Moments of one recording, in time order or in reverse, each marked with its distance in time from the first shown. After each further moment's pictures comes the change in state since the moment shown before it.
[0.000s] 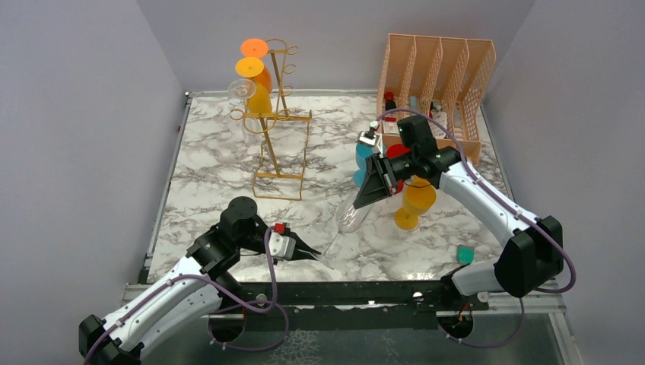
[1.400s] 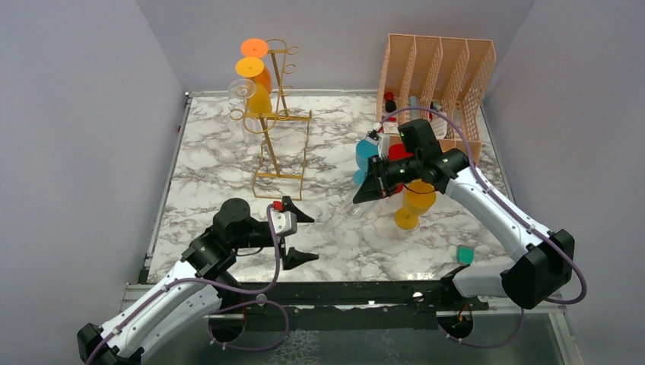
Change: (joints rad) left arm 0.016 -0.056 0.000 -0.007 -0.253 -0.234; right arm 0.032 -0.072 0.015 -0.143 0.541 -0.027
